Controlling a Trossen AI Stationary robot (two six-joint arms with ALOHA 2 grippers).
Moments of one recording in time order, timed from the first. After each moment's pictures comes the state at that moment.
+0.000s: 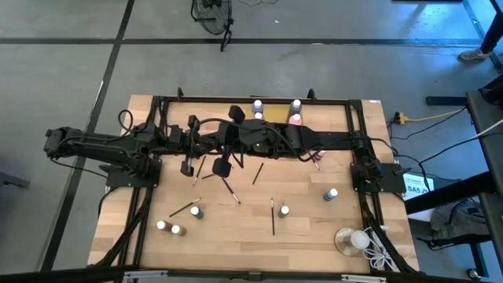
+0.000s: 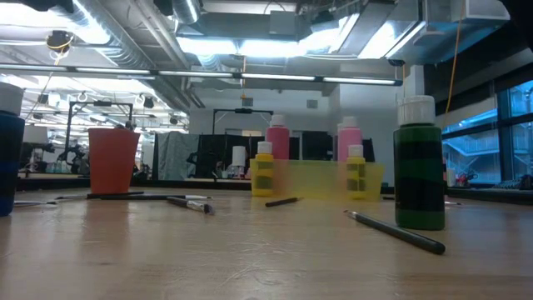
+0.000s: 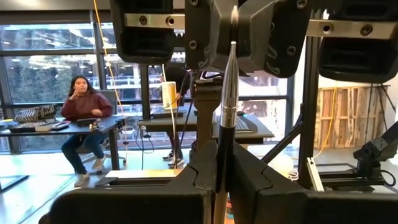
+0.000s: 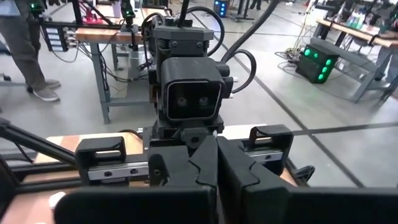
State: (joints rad) left arm 0.02 0.79 0.52 0.49 0.02 0.00; right arm 0.15 2.10 2.35 -0.51 0.36 0.01
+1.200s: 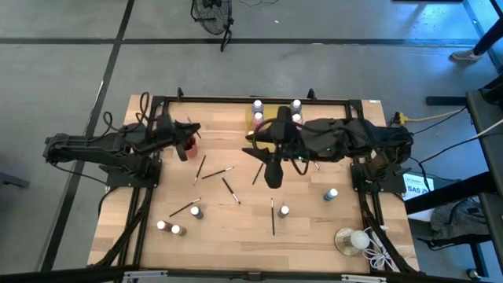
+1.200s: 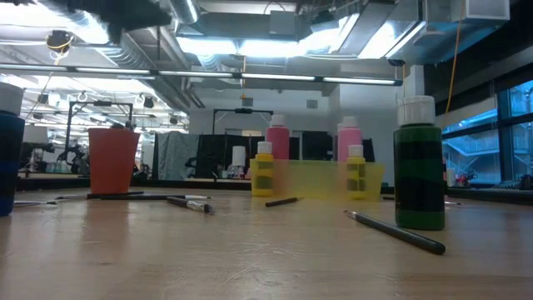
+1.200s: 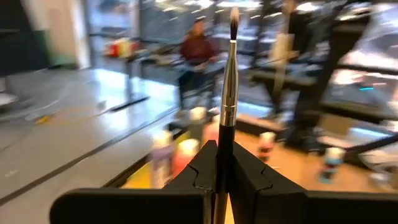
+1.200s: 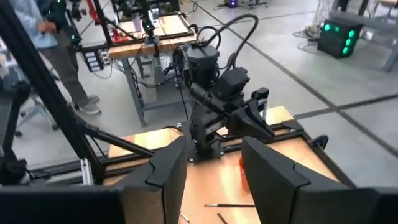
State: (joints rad) left arm 0.01 0.50 0.53 -0.06 -0.50 -0.14; right arm 0.31 1.81 2.35 -0.84 0.44 0.24
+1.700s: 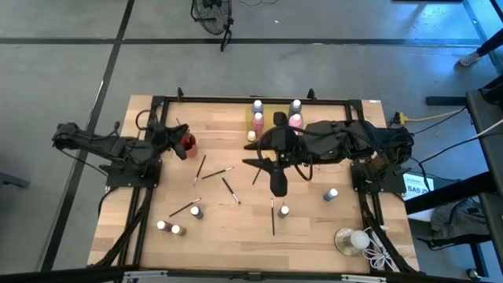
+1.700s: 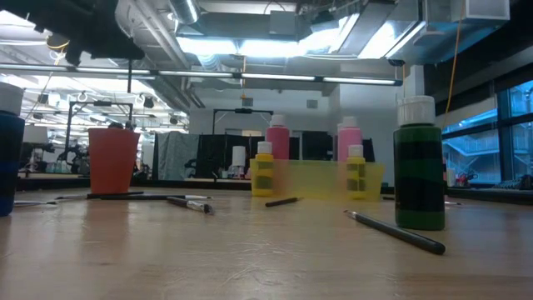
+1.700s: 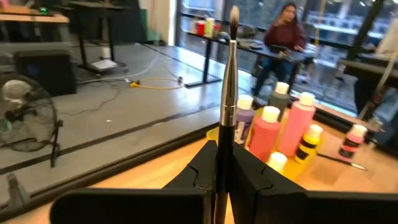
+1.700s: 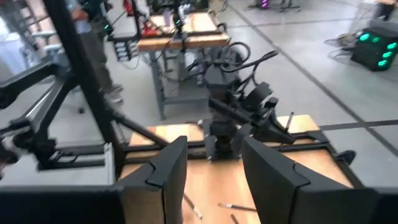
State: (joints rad) left arm -0.26 0.44 0.44 -0.30 -1.09 -0.43; right arm 0.33 1.81 2.35 -0.83 0.33 0.17
